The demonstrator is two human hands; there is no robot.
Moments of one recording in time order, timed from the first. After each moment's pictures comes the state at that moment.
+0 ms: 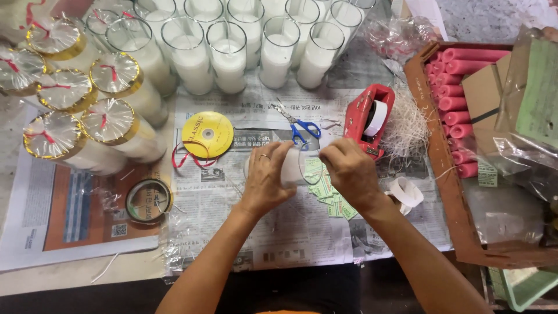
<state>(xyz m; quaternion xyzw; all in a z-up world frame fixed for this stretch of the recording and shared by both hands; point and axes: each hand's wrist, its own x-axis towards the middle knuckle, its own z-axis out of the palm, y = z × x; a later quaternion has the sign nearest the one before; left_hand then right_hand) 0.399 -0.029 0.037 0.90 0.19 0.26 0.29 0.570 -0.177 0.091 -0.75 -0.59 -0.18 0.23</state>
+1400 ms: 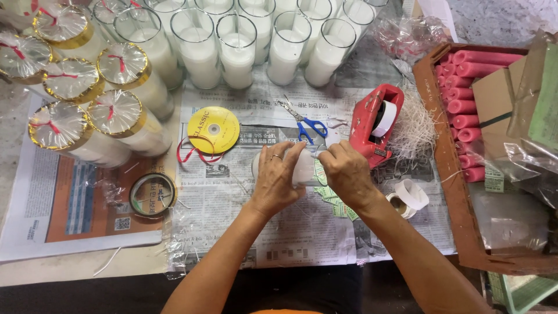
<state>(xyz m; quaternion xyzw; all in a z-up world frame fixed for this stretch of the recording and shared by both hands) 0.406 -0.041 0.032 0.91 0.19 0.26 0.27 0.574 -0.162 0.055 -0.71 -0.64 -0.26 0.12</state>
